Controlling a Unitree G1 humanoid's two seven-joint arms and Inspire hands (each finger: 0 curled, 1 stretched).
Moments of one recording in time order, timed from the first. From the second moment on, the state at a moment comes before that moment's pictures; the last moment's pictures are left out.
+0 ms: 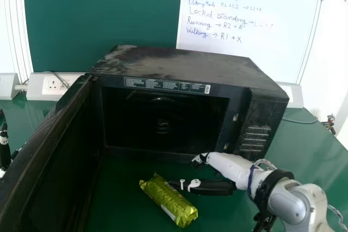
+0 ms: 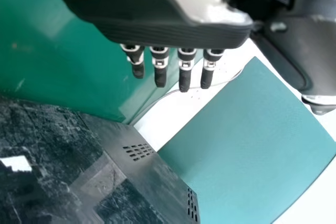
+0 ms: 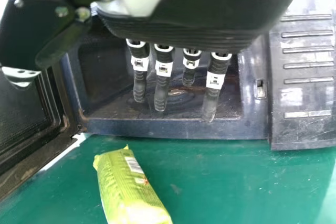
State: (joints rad) left arm 0.06 0.39 0.72 -0.09 -1.02 0.72 -0.19; right arm -0.38 -0.98 0.37 -0.88 -0.45 0.83 0.84
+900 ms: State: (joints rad) left arm 0.06 0.39 0.72 -0.10 -1.03 0.72 -0.19; right arm -0.38 -0.83 0.48 -0.83 -0.65 0.79 0.92
